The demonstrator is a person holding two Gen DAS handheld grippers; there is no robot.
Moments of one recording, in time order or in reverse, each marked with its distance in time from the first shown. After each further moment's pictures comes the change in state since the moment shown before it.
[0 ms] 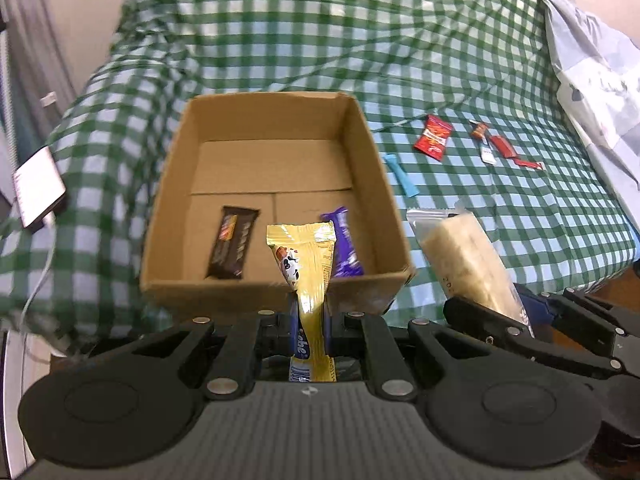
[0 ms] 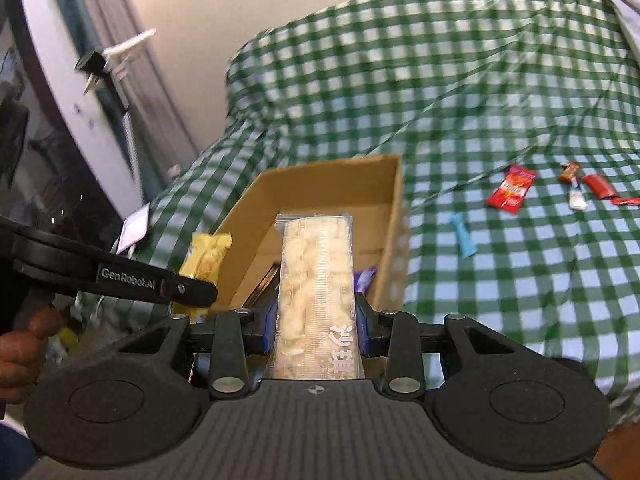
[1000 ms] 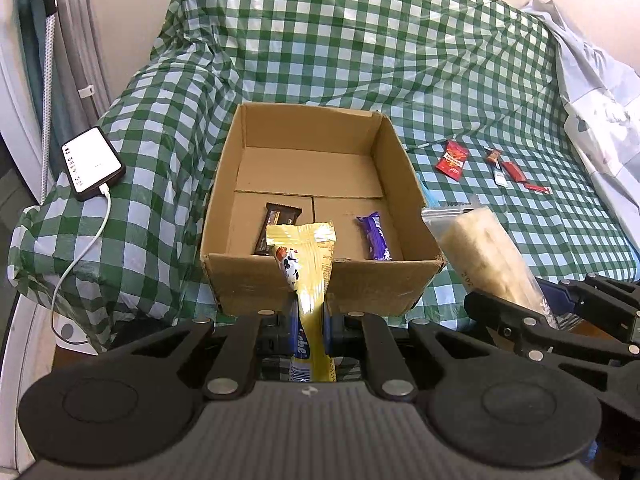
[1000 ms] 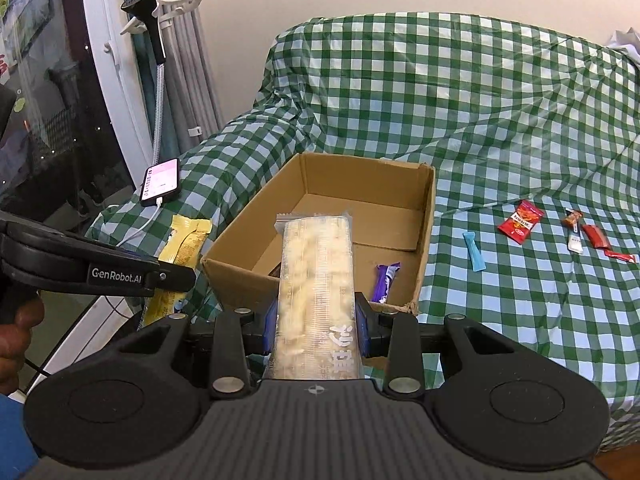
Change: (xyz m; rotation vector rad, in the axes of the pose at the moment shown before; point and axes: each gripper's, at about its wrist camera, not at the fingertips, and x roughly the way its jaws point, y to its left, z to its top) left arm -0.032 0.043 -0.045 -0.061 -0.084 0.010; right arm -0.020 0.075 -0.015 -0.196 0.015 -0.063
